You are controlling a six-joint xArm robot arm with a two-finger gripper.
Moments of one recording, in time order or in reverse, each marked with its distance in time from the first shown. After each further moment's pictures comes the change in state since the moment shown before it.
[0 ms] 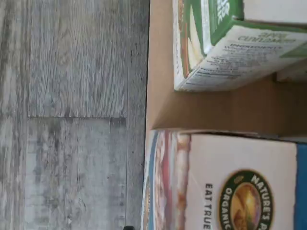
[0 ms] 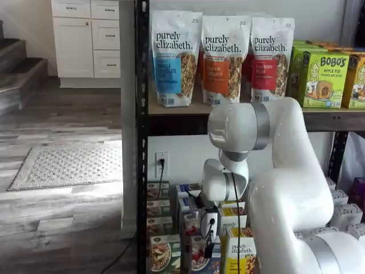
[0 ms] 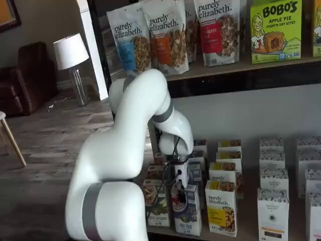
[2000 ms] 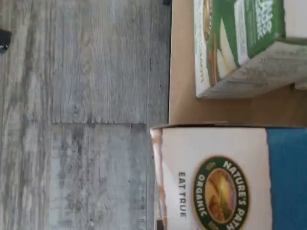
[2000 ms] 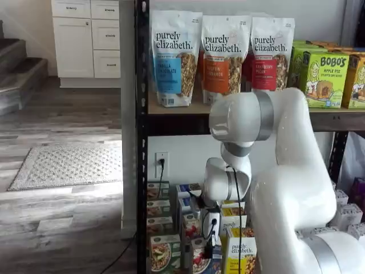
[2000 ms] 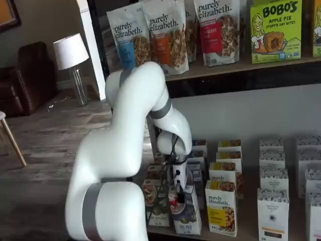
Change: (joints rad) arm 0.005 -0.093 0.132 0.045 -0.027 -0.037
